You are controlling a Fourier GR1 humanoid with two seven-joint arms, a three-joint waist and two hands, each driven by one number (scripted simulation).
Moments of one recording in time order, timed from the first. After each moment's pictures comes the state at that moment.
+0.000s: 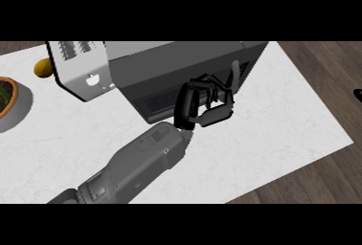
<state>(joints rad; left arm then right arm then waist) -0.90 0.00 -0.79 -0.79 0.96 0.59 -0.71 -0.05 -0.52 -0.19 -1.89 -0.75 0.57 -0.13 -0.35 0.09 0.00</state>
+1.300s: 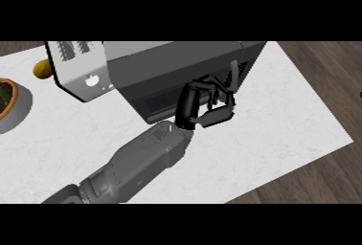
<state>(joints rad) -0.94 0.00 -0.85 -0.73 1.00 0.59 -0.76 -0.08 -0.60 -0.18 -1.90 -0.90 0.64 -0.08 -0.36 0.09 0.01</state>
